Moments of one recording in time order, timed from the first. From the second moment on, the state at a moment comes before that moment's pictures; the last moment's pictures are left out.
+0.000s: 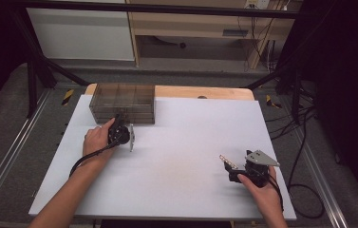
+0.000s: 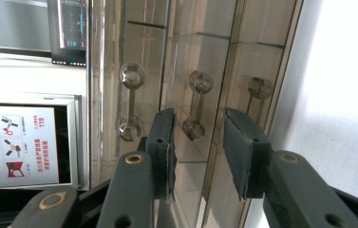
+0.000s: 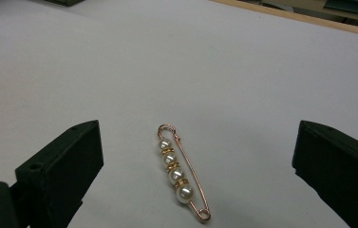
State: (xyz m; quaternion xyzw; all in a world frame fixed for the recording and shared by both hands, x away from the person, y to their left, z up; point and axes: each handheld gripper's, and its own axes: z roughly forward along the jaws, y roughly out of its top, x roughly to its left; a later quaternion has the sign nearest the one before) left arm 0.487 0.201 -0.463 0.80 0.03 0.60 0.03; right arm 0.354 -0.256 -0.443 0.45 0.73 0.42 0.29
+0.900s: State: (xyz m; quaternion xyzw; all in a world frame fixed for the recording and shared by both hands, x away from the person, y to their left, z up) left arm 0.487 0.194 -0.468 0.79 0.02 0.61 0.02; right arm 0.355 -0.256 -0.444 0.45 0.74 0.42 0.29
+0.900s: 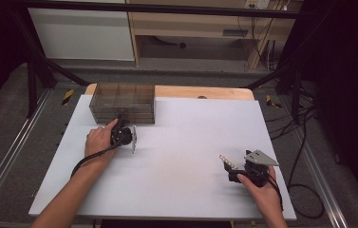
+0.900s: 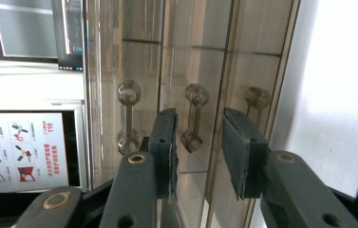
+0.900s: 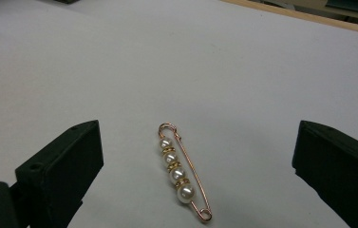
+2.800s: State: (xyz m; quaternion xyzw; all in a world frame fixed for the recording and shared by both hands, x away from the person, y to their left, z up) left arm 0.490 0.189 -0.476 0.77 0.00 0.64 0.00; right arm 0.354 -0.256 -0.446 0.45 0.74 0.41 0.28
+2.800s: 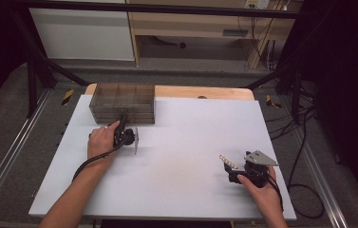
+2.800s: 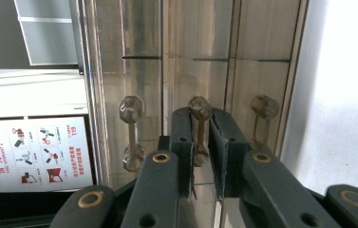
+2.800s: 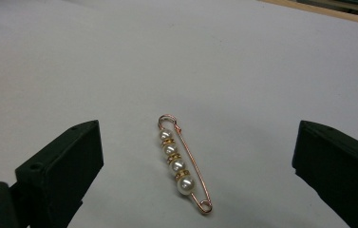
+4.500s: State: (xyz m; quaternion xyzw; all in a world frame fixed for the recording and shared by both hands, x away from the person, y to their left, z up) left arm 0.459 0.189 -0.475 0.77 -0.01 0.64 0.00; right arm 0.353 -0.255 -0.445 0.45 0.74 0.42 0.28
